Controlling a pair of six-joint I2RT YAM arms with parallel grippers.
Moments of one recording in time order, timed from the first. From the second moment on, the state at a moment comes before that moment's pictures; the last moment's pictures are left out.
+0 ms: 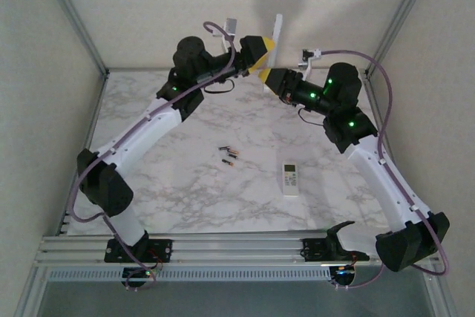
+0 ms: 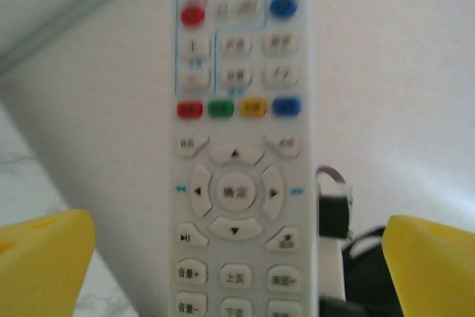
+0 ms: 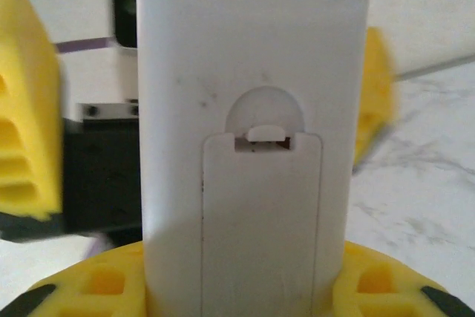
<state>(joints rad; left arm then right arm) -0.57 1.71 1.73 0.10 0.55 -1.07 0.43 1.23 1.32 -0.15 -0.63 0.92</state>
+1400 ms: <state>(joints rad) -0.57 1.58 1.51 -0.15 0.34 -0.63 0.61 1.04 1.40 -0.75 0.03 0.90</state>
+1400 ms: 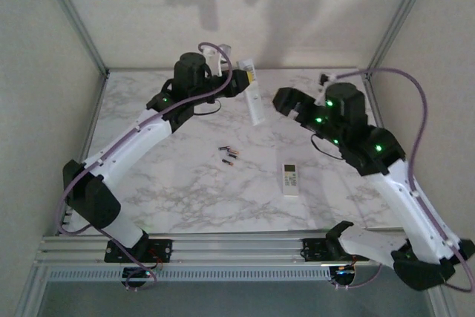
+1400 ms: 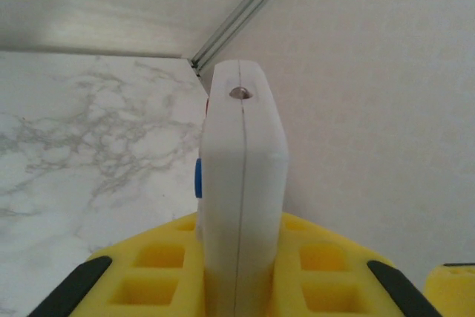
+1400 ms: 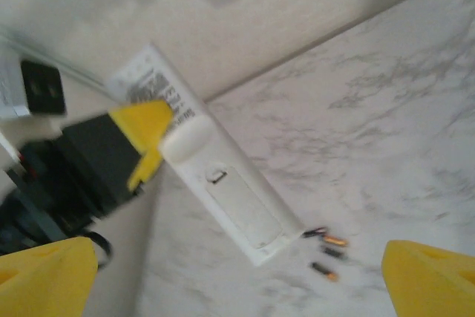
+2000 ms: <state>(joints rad) -0.68 1.51 1.46 -0.02 0.25 -0.44 0.54 1.08 1.18 -0.54 -0.24 1.52</state>
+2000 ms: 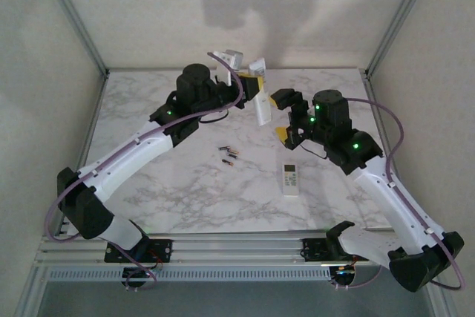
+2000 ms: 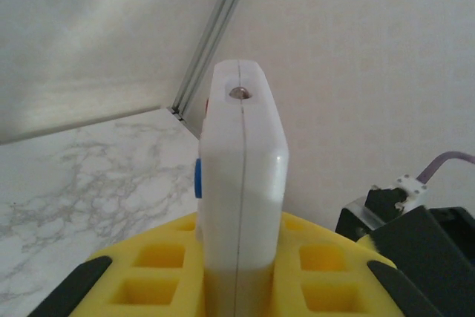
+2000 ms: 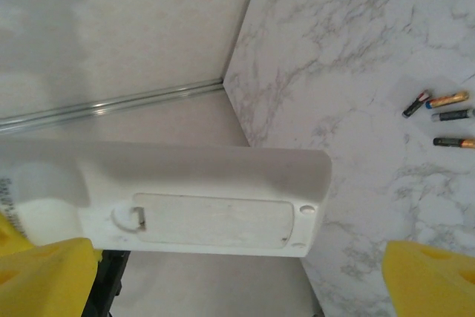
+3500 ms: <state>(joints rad) -0.67 1.49 1.44 -0.02 0.20 -0.42 0.54 1.16 1.11 -0.34 -0.32 1.55</state>
